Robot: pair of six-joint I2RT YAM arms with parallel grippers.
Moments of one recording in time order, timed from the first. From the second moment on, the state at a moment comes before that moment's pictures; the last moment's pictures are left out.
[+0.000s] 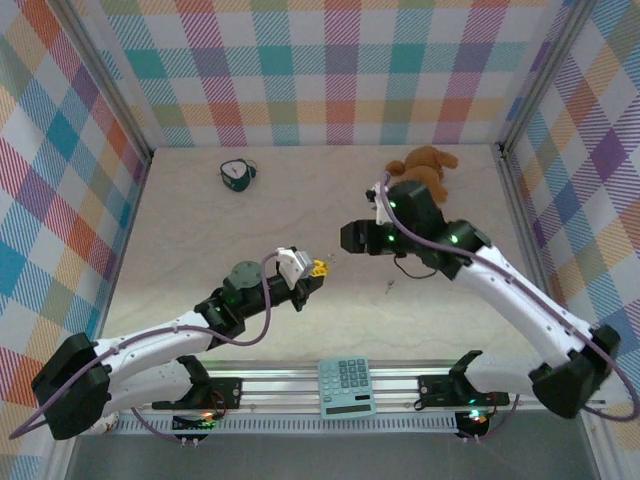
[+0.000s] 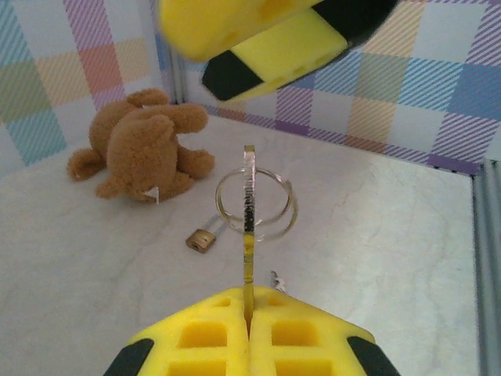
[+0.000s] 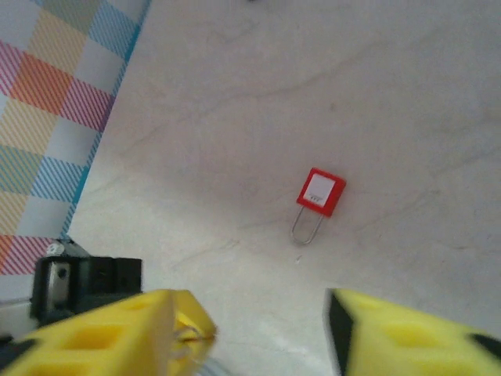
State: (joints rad) left arm -0.84 1.04 0.46 0.44 0.19 0.02; right arm 0.69 1.18 1.19 -0.67 -0.21 0.53
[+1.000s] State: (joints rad) left arm -0.61 1.27 0.68 0.31 0.85 -0.32; right arm 0.58 1.23 0.93 -0.17 -0.76 0.23
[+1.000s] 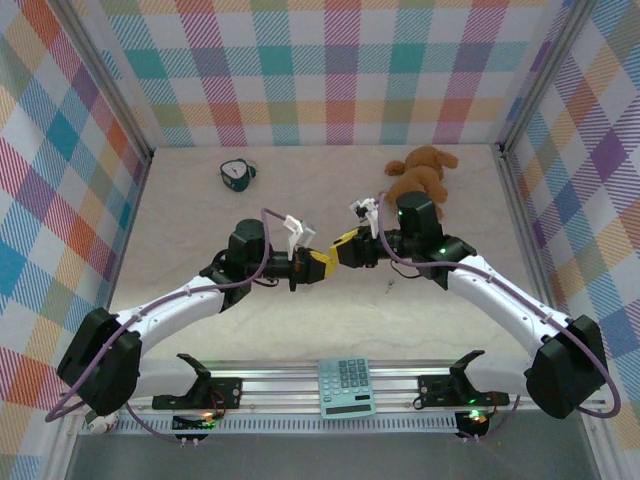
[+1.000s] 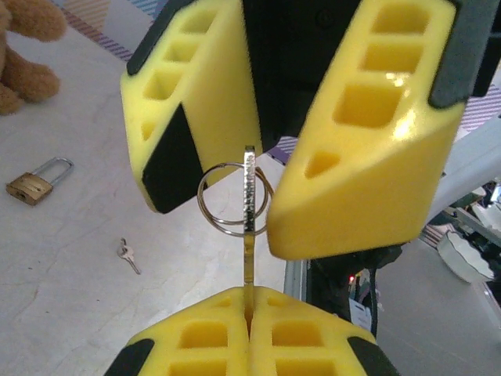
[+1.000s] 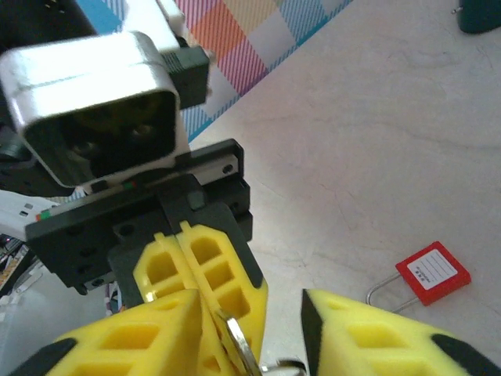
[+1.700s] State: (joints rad) left arm -0.60 1.30 0.69 0.33 0.90 -0.35; right arm 0.57 1.22 0.93 -0.18 -0.79 0.23
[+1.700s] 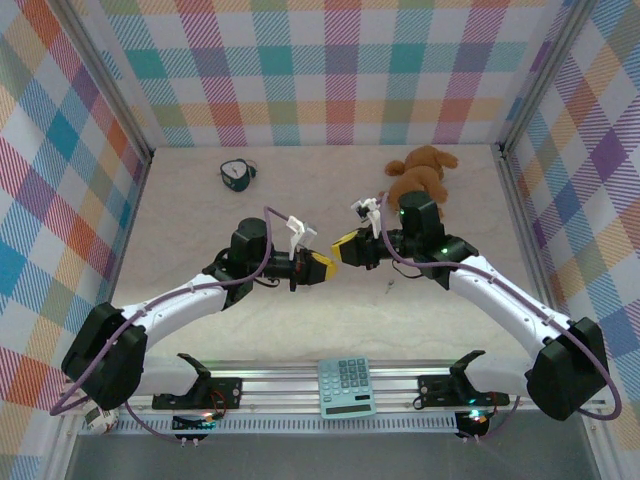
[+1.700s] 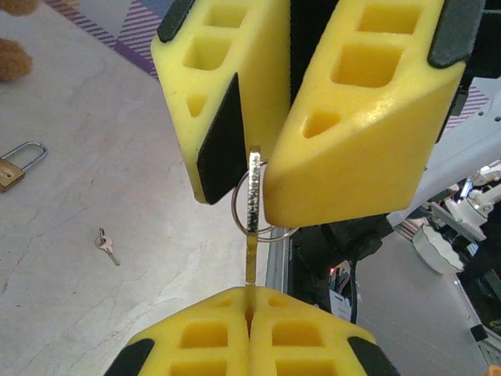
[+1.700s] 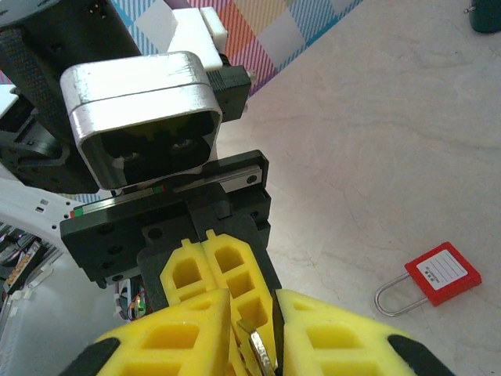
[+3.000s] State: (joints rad) left arm -0.60 1.33 0.70 0.37 0.95 -0.40; right arm 0.56 1.21 0.93 -0.21 -0.82 0.23
